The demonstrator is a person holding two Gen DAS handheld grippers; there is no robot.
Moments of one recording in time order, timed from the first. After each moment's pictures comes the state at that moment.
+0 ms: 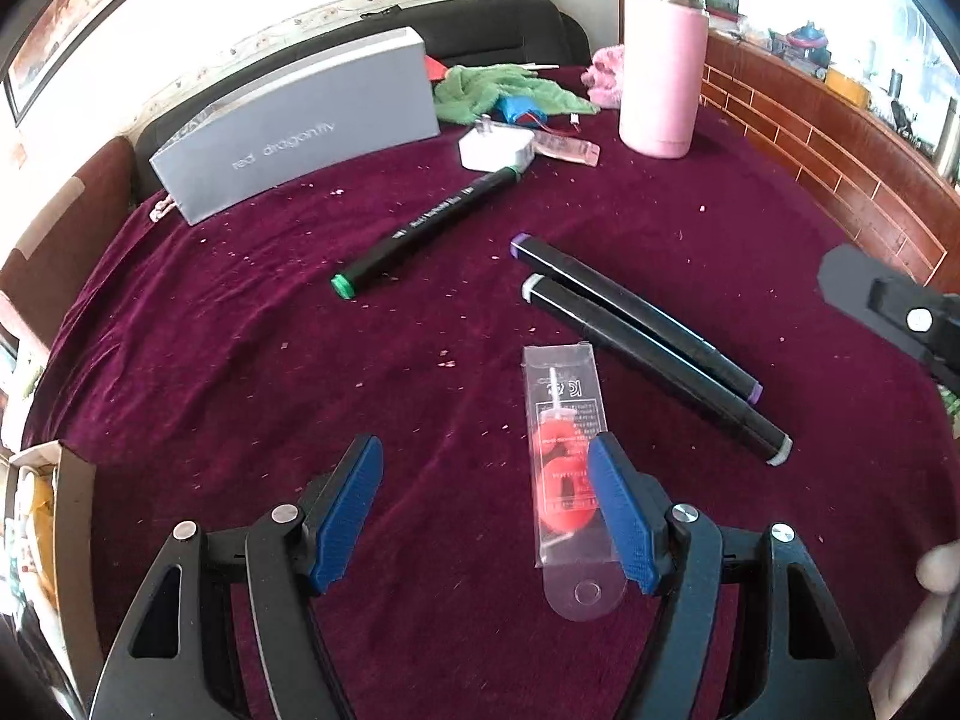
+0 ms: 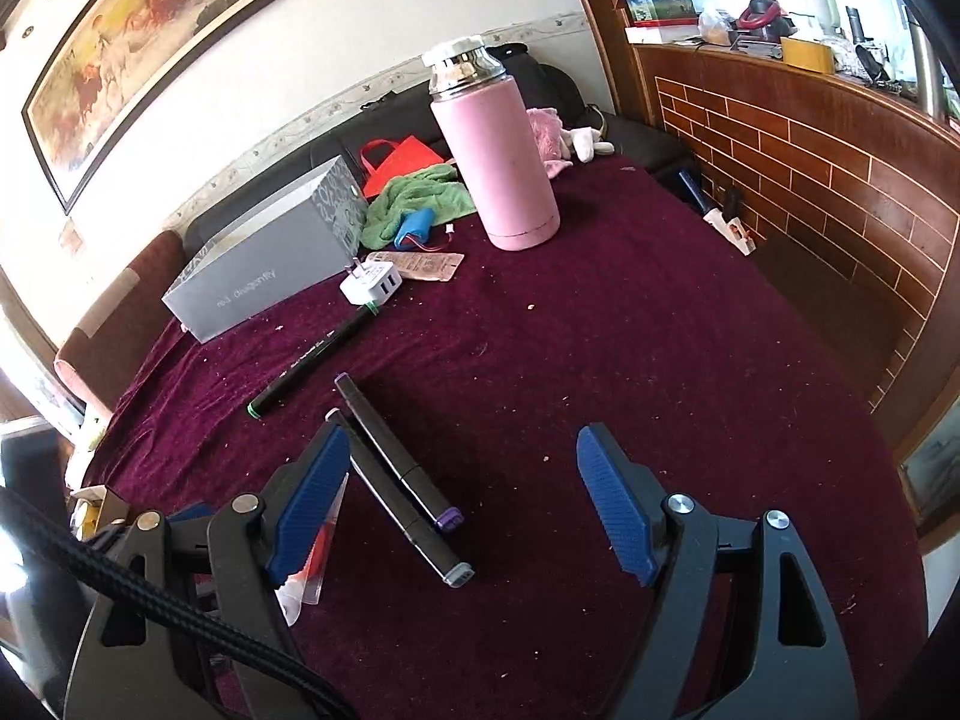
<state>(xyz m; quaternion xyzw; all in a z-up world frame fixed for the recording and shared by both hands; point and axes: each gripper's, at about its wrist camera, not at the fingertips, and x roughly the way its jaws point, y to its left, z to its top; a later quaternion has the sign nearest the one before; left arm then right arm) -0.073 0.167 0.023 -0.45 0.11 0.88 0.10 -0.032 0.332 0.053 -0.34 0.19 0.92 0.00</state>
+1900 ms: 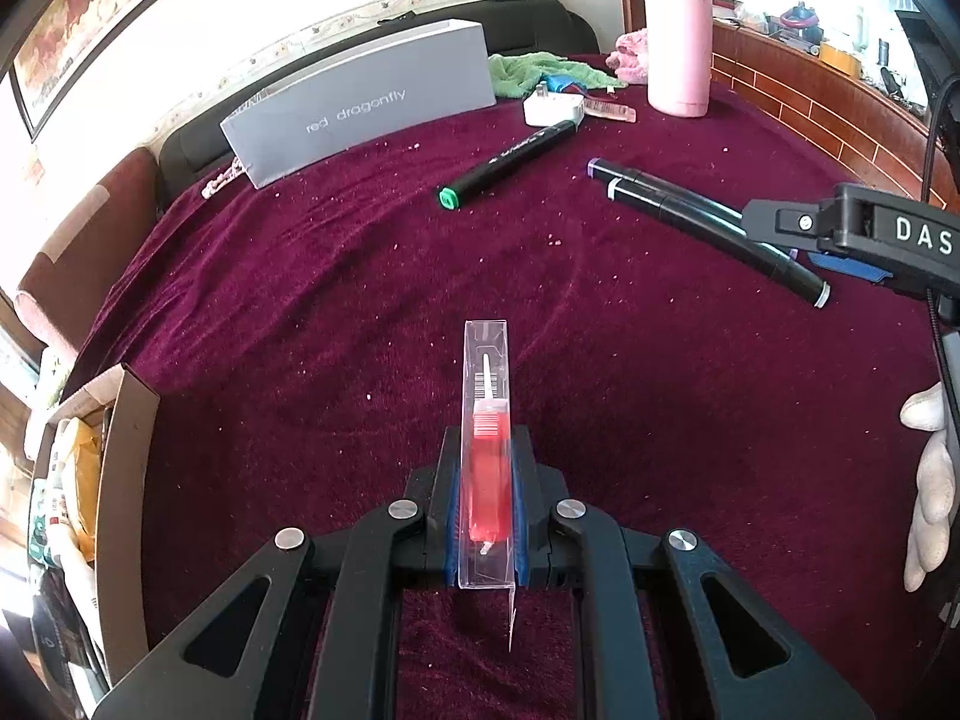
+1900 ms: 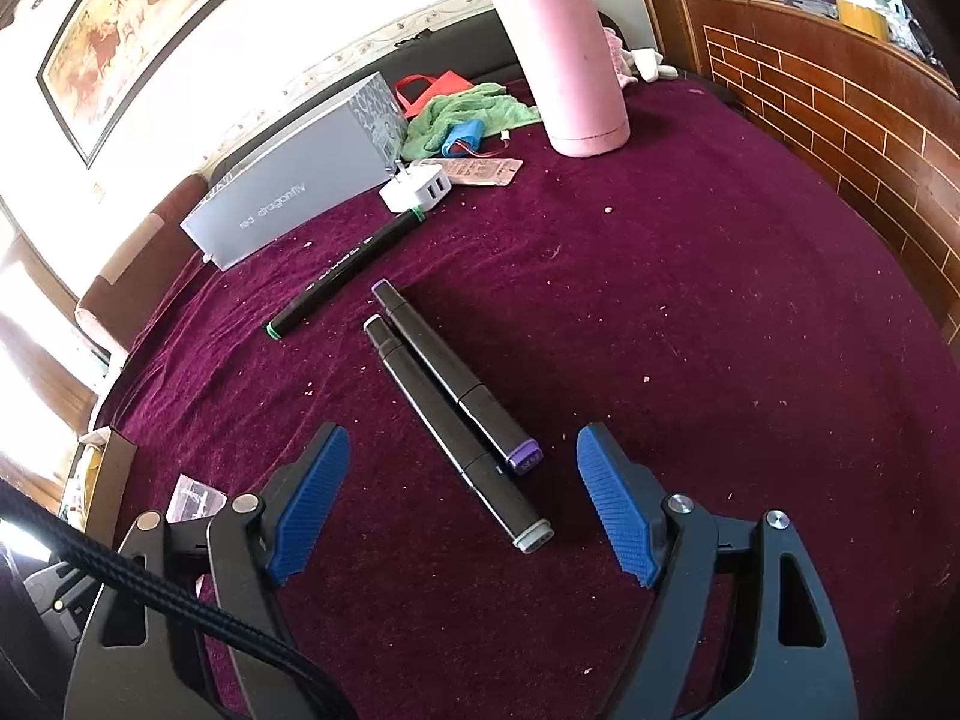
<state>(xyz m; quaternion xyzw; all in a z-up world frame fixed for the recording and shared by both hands) -0.018 0.099 0.011 -0.44 0.14 0.88 0.08 -0.045 0.300 0.015 -0.40 0.19 0.89 -0.04</state>
